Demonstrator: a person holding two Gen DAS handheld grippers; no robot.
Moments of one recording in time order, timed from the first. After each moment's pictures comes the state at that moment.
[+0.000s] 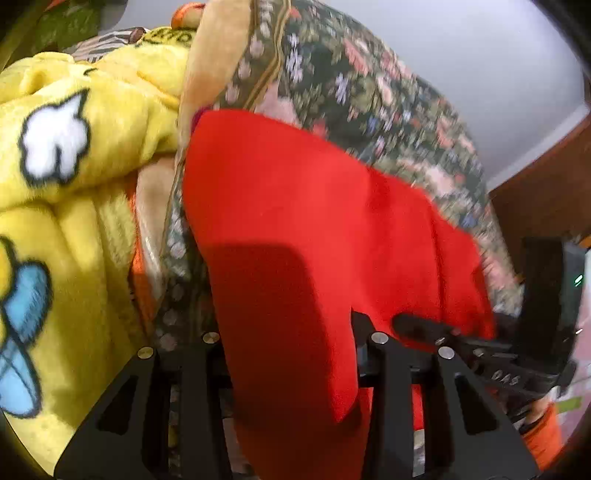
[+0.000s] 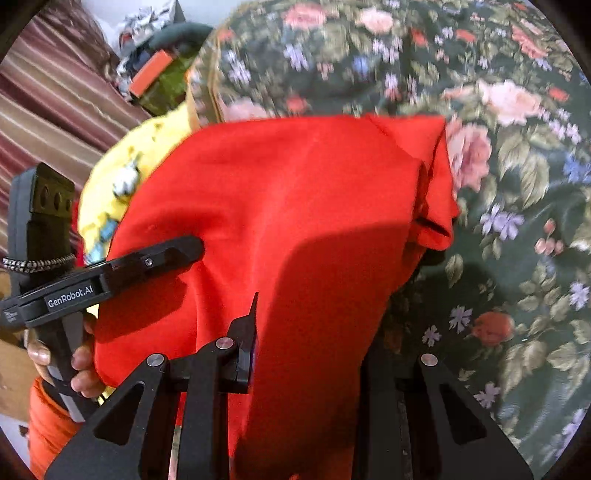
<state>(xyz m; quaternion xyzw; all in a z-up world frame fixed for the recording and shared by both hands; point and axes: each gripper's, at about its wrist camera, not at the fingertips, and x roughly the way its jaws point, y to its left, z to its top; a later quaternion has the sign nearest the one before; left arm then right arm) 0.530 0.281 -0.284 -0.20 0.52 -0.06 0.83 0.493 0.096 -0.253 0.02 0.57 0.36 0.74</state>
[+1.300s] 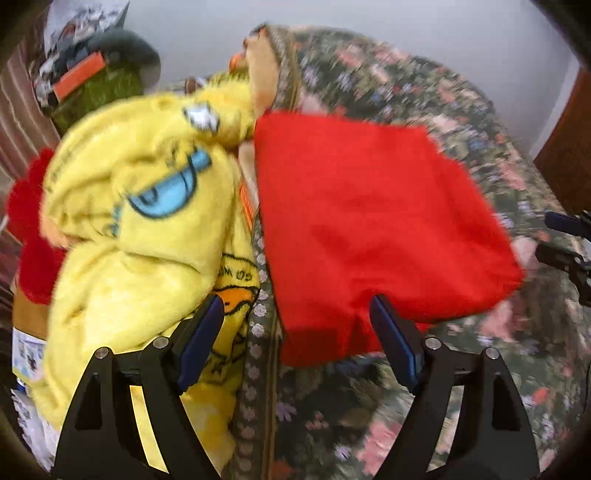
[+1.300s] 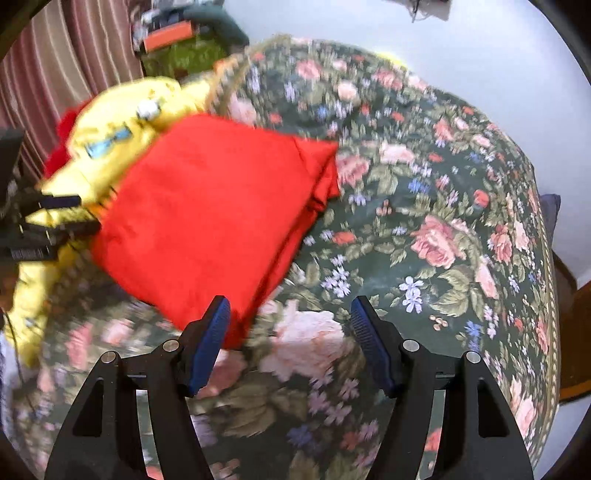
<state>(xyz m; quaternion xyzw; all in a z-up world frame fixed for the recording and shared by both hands) 0.384 0.246 -0.223 -0.05 0.48 0.06 0.87 0.383 0.016 -0.158 -0.16 0.45 0.31 0.83</state>
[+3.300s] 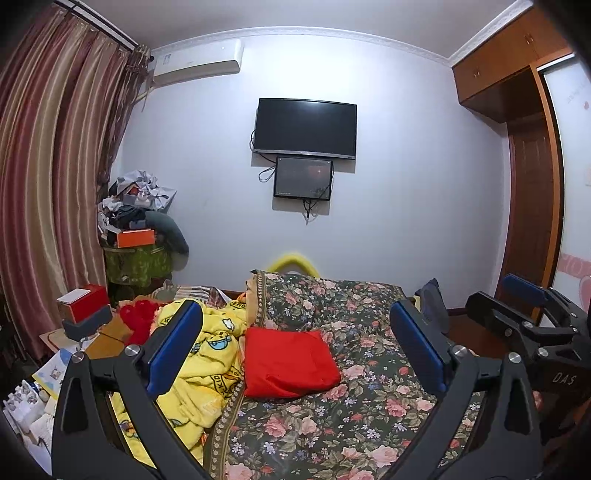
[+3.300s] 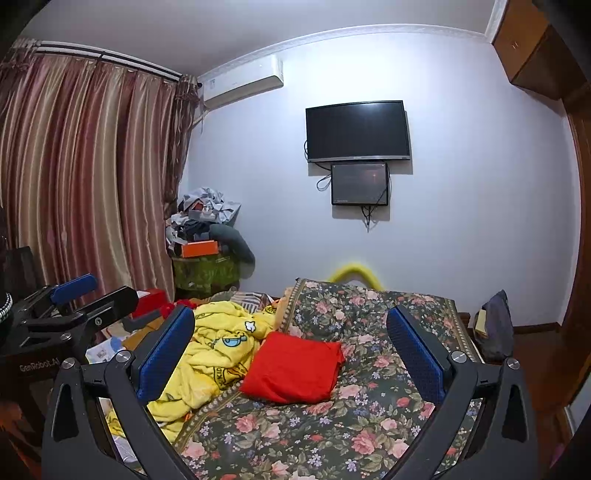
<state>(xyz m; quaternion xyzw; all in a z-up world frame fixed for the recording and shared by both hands) 0.044 0.115 0.022 -0.05 0.08 0.08 0.99 0.088 -0.051 0.061 -0.01 0.09 0.29 0.95</state>
